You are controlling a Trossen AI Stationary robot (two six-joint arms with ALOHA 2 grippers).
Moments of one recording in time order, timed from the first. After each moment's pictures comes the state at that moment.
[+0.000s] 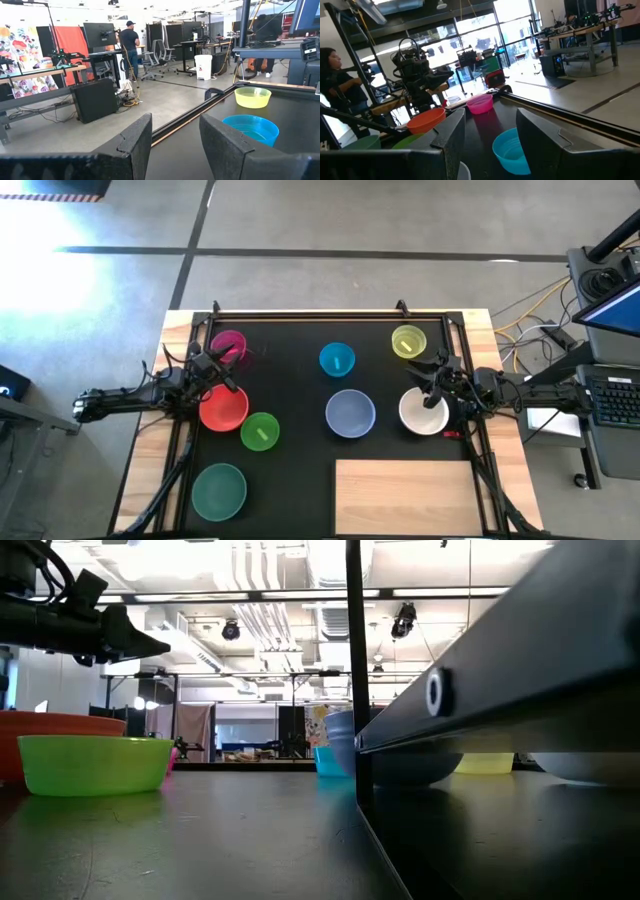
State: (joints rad) left arm 0.09 0.03 0.03 0.10 -0.70 0.14; right arm -0.06 0.18 0.01 0.29 0.31 0.25
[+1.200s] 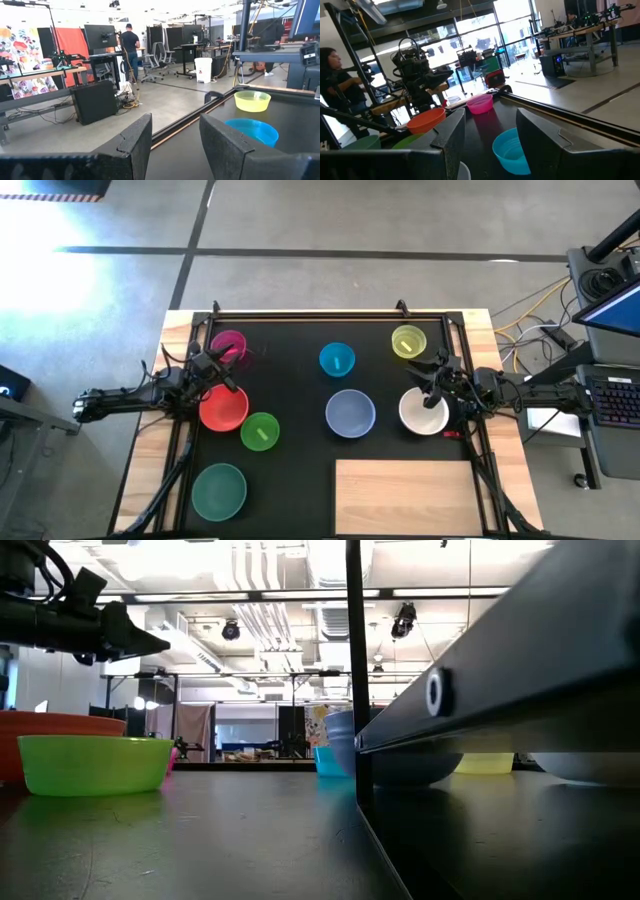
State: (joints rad) left arm 0.09 0.03 0.03 0.11 -0.70 0.14; right arm -0.06 0.18 0.01 0.29 0.31 0.25
